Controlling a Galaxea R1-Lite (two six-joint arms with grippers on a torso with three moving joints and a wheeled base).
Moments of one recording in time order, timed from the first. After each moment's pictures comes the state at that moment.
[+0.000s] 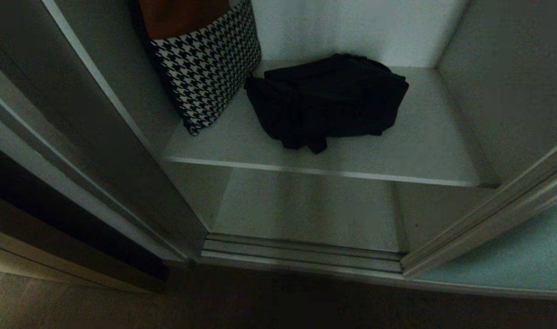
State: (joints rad) left arm 0.11 0.30 -0.25 0.12 -0.17 0.11; right arm 0.00 0.00 0.00 0.00 -0.01 0.03
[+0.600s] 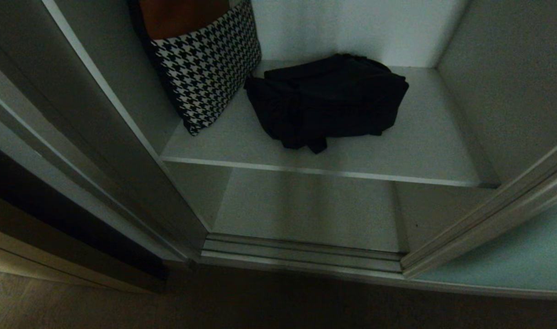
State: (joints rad) left arm 0.01 0.10 -0.06 0.10 -0.16 -0.01; right arm -0.01 0.00 0.00 0.00 -0.01 0.03
